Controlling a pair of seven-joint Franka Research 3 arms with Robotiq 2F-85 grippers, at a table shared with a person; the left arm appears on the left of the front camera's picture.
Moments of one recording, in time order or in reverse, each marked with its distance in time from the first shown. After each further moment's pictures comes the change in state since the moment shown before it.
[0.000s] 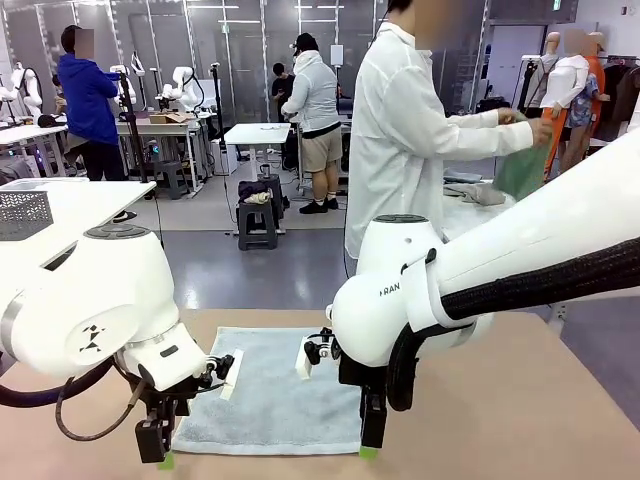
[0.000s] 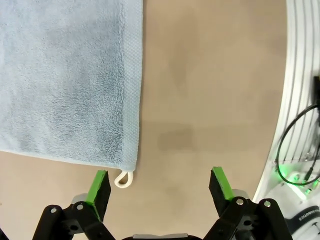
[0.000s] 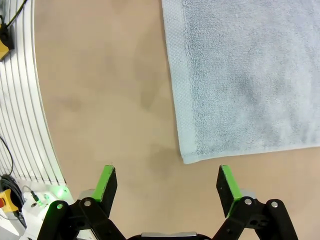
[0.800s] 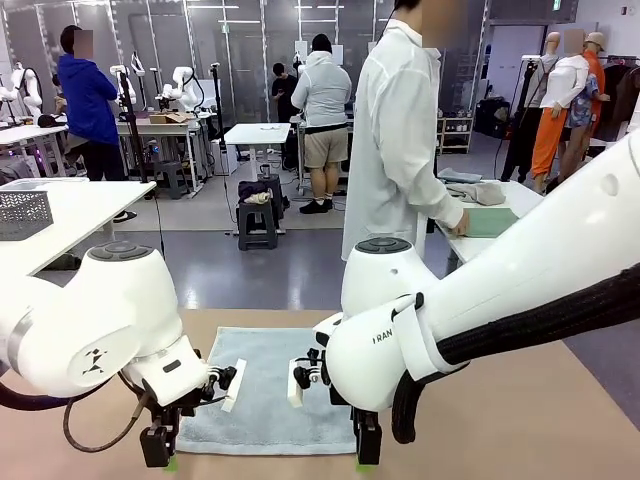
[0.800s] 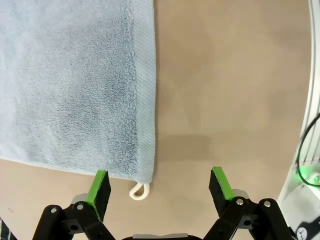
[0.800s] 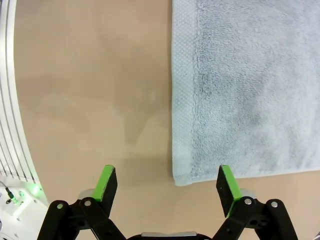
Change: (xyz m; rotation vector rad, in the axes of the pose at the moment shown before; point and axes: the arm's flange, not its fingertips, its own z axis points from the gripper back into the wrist) left arm 0.000 0.006 -0.024 0.065 0.010 -0.056; right arm 0.011 0.007 -0.032 -0.074 0.040 0.123
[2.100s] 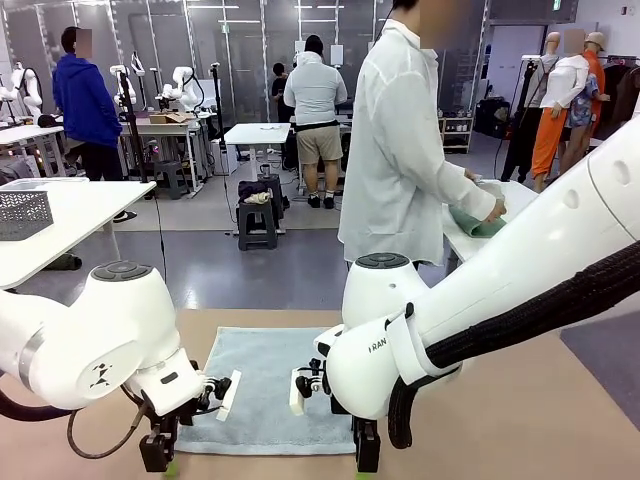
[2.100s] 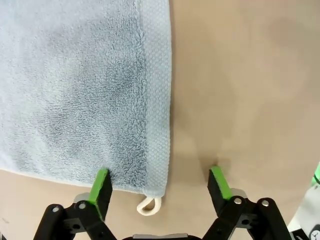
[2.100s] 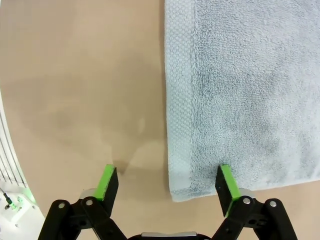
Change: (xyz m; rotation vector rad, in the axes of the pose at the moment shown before) left arm -0.015 0.013 -0.033 -0.008 -0.007 -0.014; right arm -0.003 -0.008 -0.022 0.019 -0.006 -0.022
